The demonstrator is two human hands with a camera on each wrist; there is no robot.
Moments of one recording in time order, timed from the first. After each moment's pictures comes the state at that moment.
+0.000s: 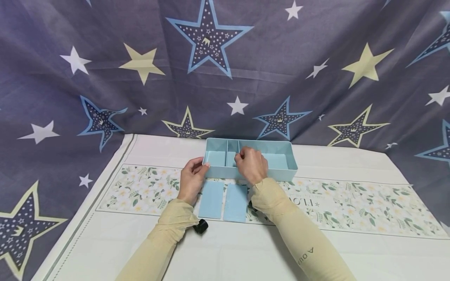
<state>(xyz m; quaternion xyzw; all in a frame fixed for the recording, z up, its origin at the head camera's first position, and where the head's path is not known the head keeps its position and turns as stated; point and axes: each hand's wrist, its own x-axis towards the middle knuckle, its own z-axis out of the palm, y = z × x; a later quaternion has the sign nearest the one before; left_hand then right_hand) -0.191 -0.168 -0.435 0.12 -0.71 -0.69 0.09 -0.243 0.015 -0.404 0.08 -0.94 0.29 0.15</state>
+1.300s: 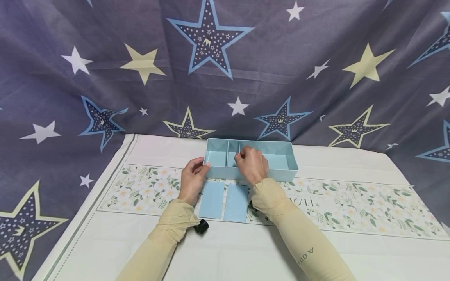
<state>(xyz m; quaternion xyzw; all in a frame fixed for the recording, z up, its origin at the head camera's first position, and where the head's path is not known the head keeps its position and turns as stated) -0.191 -0.168 -0.437 0.12 -0.72 -0.68 0.09 -0.243 0.013 -0.403 0.08 -0.94 0.31 0.16</state>
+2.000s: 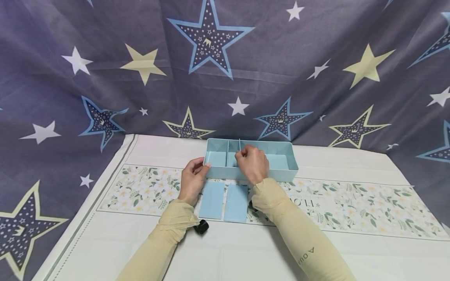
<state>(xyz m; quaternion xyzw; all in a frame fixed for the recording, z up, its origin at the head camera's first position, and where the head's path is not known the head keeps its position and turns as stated) -0.191 -0.169 -0.437 0.12 -0.72 -0.68 0.09 -0.244 0.013 -0.403 0.07 -0.92 0.34 0.19</state>
